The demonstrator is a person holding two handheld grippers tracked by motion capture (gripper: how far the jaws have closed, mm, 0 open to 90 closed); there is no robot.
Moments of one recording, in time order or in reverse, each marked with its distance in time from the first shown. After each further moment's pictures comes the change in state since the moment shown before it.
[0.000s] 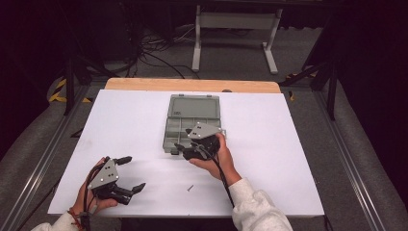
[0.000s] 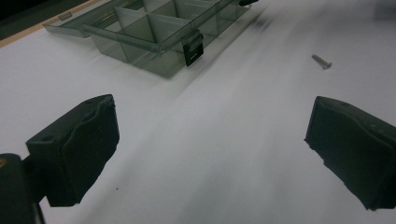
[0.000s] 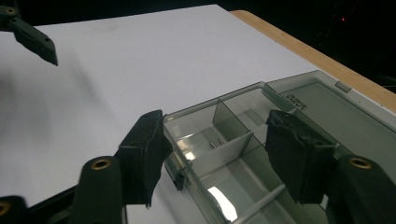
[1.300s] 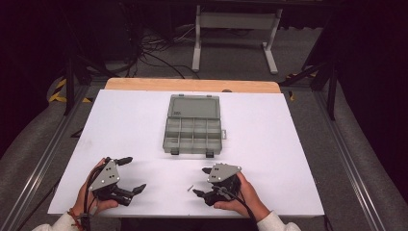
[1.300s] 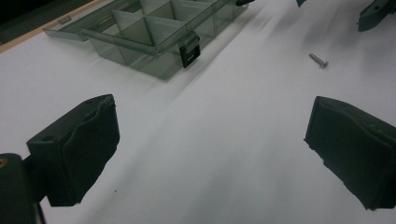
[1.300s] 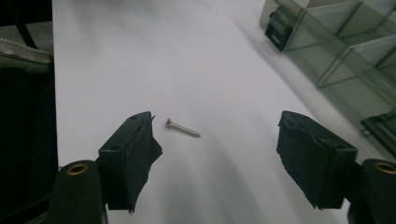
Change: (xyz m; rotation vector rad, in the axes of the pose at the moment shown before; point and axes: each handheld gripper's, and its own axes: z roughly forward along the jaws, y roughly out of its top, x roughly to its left) left arm -0.004 0.003 0.000 0.006 0.001 0.019; right arm 0.047 -0.078 -0.060 0.142 0.181 -0.053
